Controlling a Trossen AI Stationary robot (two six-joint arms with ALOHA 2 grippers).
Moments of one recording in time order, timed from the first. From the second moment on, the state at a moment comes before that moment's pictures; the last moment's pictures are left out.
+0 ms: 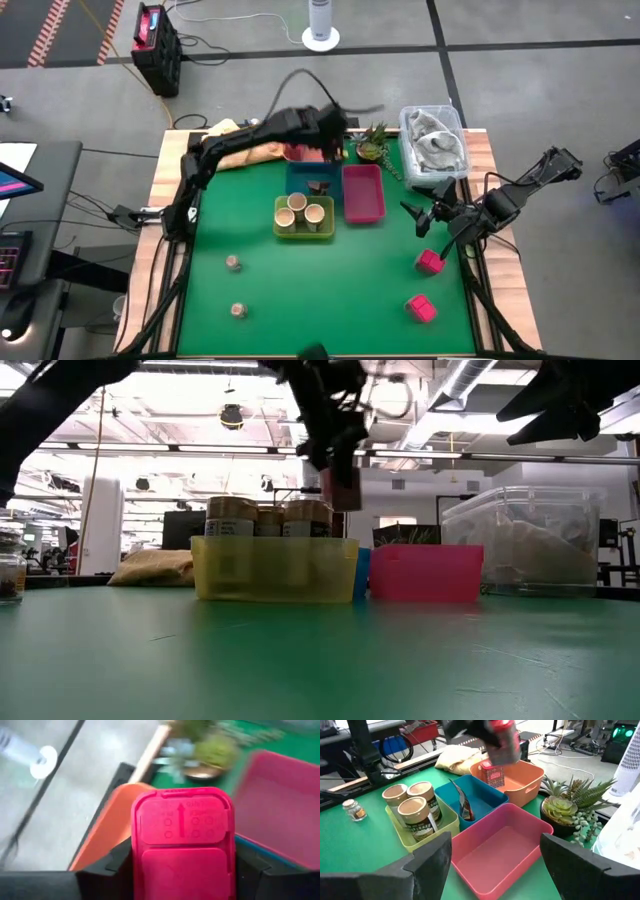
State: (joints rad) left arm 0.39 2.09 2.16 -0.98 -0.30 -0.02; right arm 0.55 0.69 0.63 -0.64 1.05 0.79
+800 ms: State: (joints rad) left arm 0.51 2.10 2.01 -0.93 -0.35 -0.42; right arm 0.55 0.69 0.63 -0.61 1.05 0.76
